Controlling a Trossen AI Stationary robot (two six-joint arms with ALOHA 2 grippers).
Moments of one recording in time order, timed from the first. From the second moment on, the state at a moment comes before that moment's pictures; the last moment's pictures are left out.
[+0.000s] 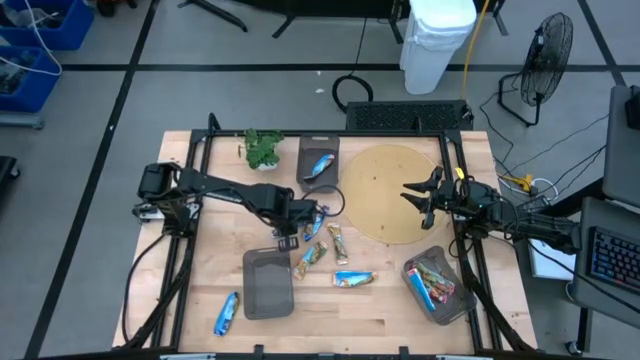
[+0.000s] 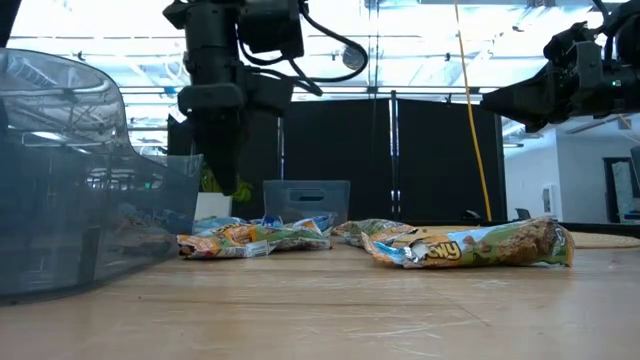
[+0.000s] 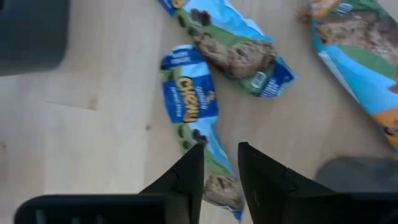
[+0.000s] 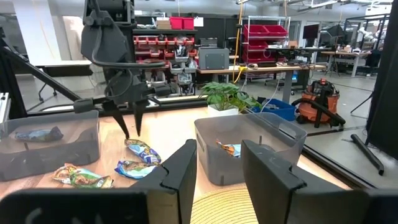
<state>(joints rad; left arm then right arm) -0.03 1.78 1.24 -0.87 -0.08 -0.20 -0.23 0.00 0.02 0.02 0.05 0.01</state>
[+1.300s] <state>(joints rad) -0.11 1.78 1.24 -0.62 0.23 -0.40 -0.23 0.01 0.02 0.02 0.05 0.01</state>
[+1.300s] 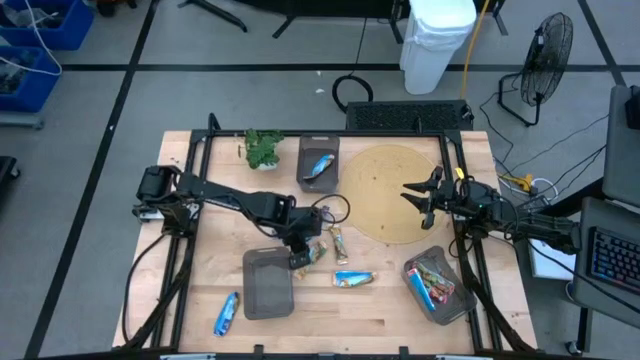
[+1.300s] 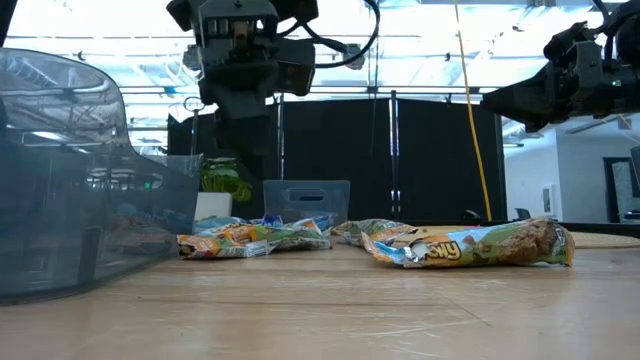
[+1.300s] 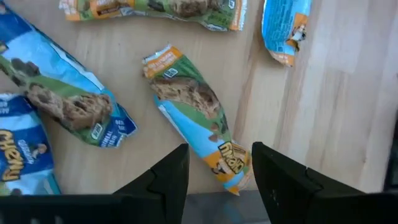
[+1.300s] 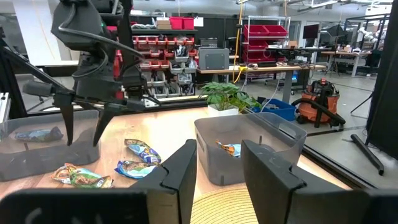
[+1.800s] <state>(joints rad) -0.16 1.87 1.25 -0.52 0.21 -0.43 -0.23 0.01 0.02 0.03 0.05 0.01</state>
